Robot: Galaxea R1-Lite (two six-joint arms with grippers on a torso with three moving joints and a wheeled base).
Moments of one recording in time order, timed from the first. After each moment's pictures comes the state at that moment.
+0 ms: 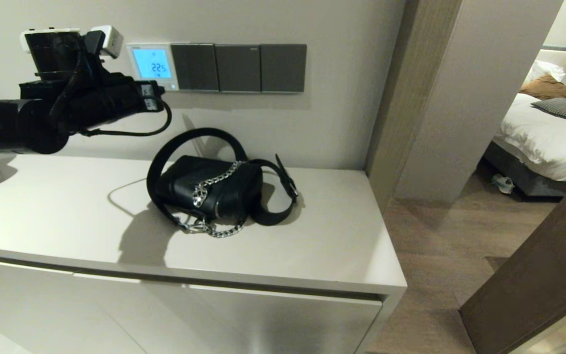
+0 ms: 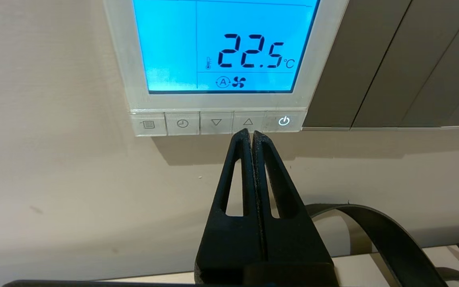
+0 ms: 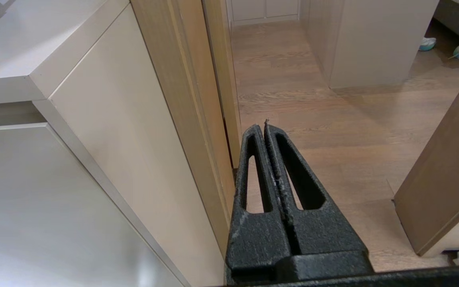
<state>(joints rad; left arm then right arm) -0.11 1.94 -1.58 -0.37 -0.16 -0.05 0.00 0.00 0.00 0.01 0.00 0.03</state>
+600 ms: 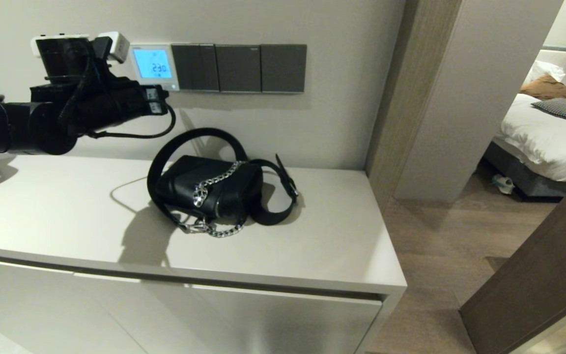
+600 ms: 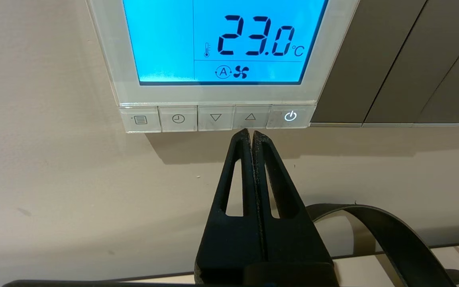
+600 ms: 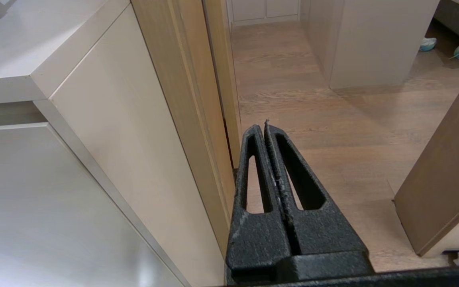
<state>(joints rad) -0.11 1.97 -1.60 -0.37 -0.16 -0.05 0.00 0.00 0.00 0.01 0.00 0.03</state>
